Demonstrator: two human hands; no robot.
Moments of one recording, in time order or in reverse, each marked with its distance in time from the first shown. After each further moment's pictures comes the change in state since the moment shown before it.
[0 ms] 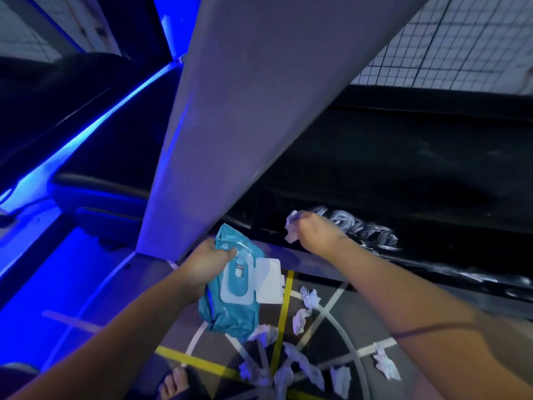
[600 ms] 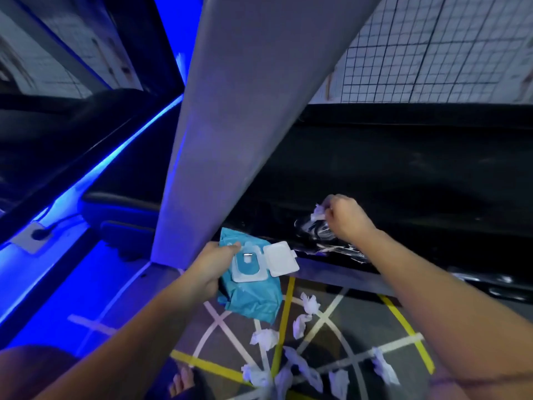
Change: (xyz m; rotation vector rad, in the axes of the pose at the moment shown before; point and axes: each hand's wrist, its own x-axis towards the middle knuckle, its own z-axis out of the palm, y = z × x) left_hand -0.038 0.024 0.031 -0.180 0.116 -0.048; right_hand -0.035 0.043 -0.065 0.076 0.375 0.140
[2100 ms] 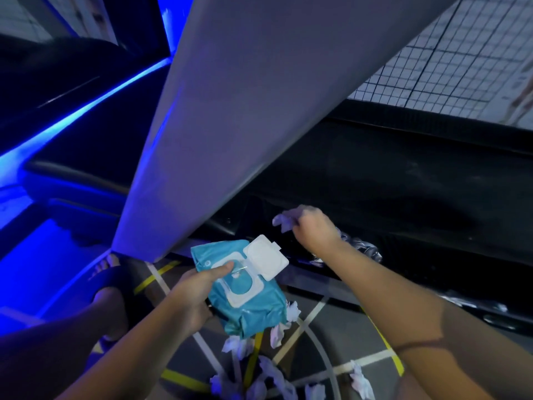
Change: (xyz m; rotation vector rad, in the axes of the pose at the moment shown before) left_hand 0.037 -0.050 0.003 -0.418 -0.147 -0.184; right_hand 0.026 -0.029 0.061 -0.065 -0.177 -0.074
